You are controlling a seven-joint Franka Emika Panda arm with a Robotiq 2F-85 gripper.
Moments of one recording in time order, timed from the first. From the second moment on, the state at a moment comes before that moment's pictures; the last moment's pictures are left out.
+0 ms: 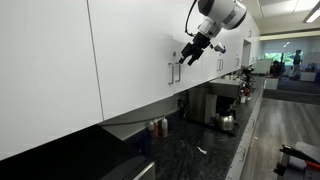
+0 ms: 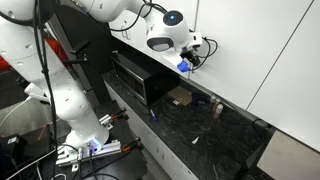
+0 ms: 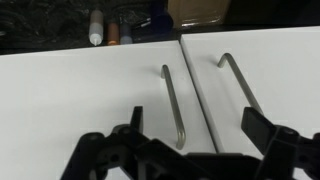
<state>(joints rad) 0.21 -0.07 -0.26 -2.30 0.68 2.74 -0.81</state>
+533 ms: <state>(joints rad) 0.22 -0.01 -0.26 -2.26 0.68 2.79 -0.81</state>
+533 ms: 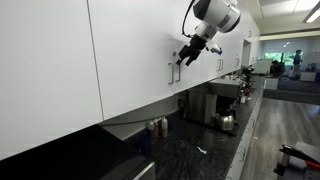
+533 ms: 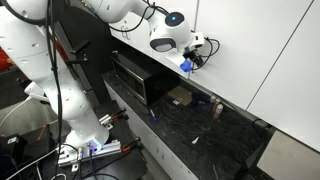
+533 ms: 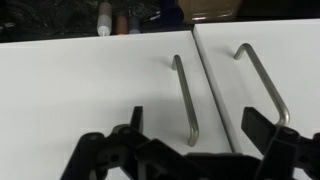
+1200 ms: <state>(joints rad) 0.22 0.02 -0.26 -2.25 0.67 2.80 -0.81</state>
